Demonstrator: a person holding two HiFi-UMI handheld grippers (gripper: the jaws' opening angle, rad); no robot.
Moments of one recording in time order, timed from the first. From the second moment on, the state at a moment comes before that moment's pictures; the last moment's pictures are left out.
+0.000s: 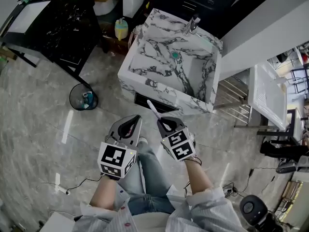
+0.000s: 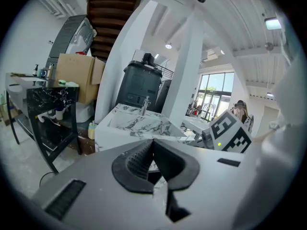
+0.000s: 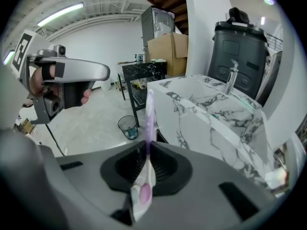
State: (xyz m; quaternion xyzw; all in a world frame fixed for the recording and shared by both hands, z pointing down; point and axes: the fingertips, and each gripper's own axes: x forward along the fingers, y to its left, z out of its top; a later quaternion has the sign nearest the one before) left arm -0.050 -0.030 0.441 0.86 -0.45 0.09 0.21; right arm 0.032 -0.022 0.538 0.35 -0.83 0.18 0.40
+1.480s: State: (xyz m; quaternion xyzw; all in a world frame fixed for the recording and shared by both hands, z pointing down) left arm -0.049 -0.058 0.751 0.84 -0.46 0.12 0.26; right arm 0.059 -0.098 0.867 0.37 -0.79 0.20 0.46
